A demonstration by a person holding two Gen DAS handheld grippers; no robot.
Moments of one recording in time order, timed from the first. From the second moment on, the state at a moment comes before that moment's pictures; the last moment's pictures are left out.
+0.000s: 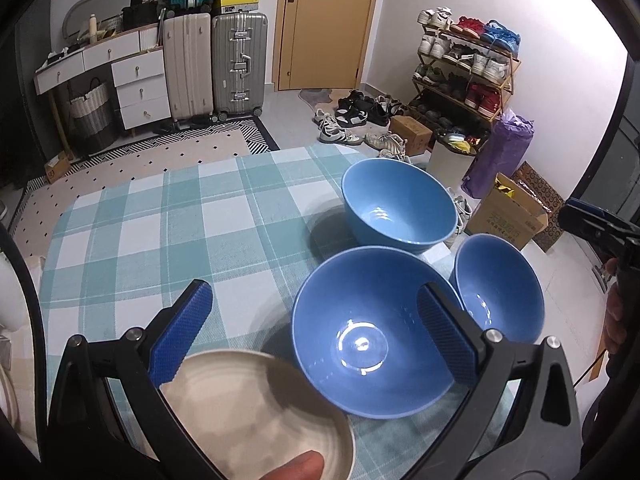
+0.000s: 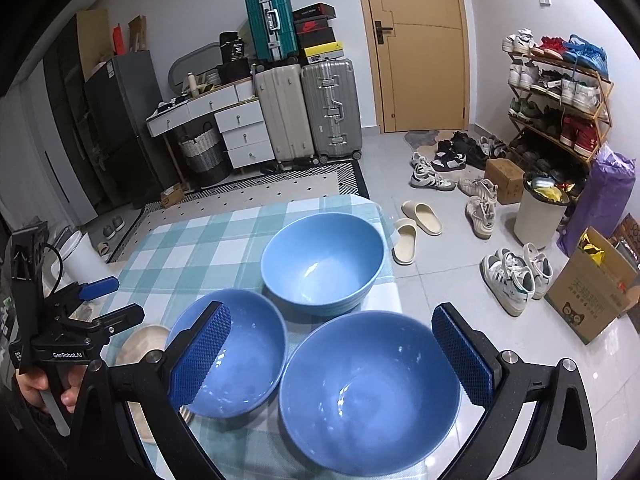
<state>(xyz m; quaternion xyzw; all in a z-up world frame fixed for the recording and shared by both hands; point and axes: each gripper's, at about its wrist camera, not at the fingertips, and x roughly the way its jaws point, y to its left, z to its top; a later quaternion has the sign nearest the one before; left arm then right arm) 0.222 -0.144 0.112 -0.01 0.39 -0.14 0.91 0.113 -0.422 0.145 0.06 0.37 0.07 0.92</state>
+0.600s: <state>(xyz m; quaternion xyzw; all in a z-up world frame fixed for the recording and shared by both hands) 0.301 -0.177 0.078 -0.02 0.43 -0.13 0.89 0.166 -0.435 0.119 0.05 0.40 0.07 0.91</state>
